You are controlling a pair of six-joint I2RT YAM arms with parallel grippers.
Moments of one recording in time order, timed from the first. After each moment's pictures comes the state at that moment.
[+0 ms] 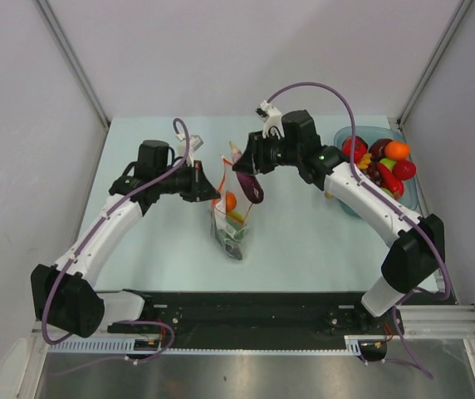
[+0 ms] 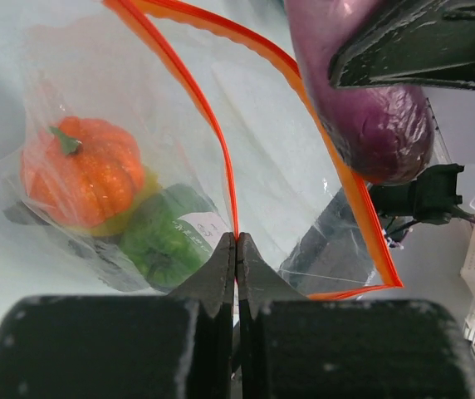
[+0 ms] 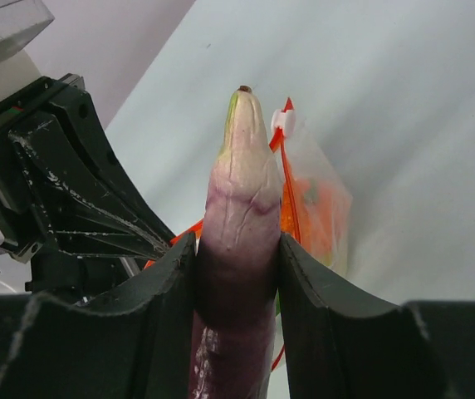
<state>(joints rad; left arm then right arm) -0.31 1.27 1.11 -0.50 0.68 -0.27 0.59 1.61 1.52 -0.31 -0.46 0.37</state>
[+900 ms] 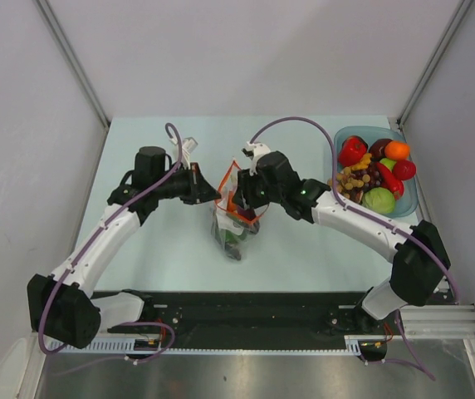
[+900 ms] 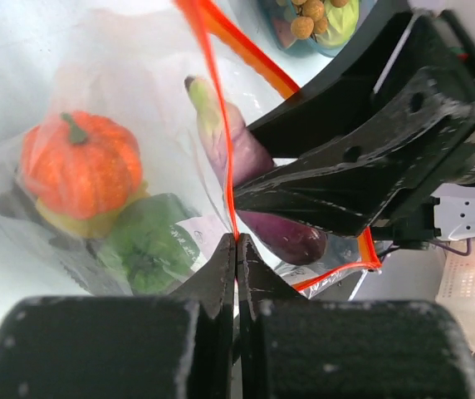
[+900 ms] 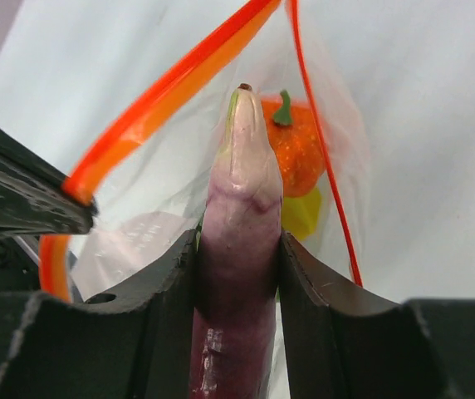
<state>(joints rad) -0.31 1.20 1.01 -0.38 0.66 -0.40 0.81 1.54 1.26 -0.27 -0.04 0.39</state>
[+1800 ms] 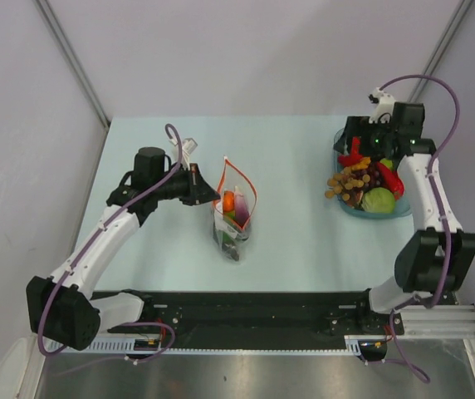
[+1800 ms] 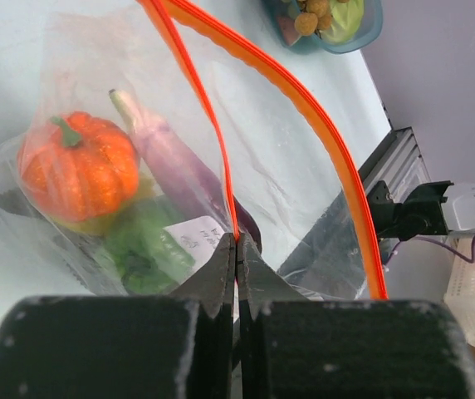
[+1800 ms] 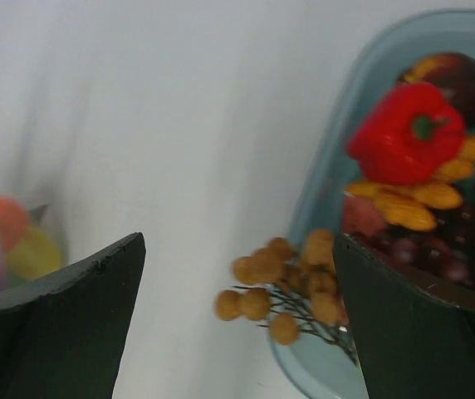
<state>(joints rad) -0.32 1.18 1.00 -0.39 0.66 -0.38 -0.05 1.49 1.43 -0.53 -0.43 0.01</state>
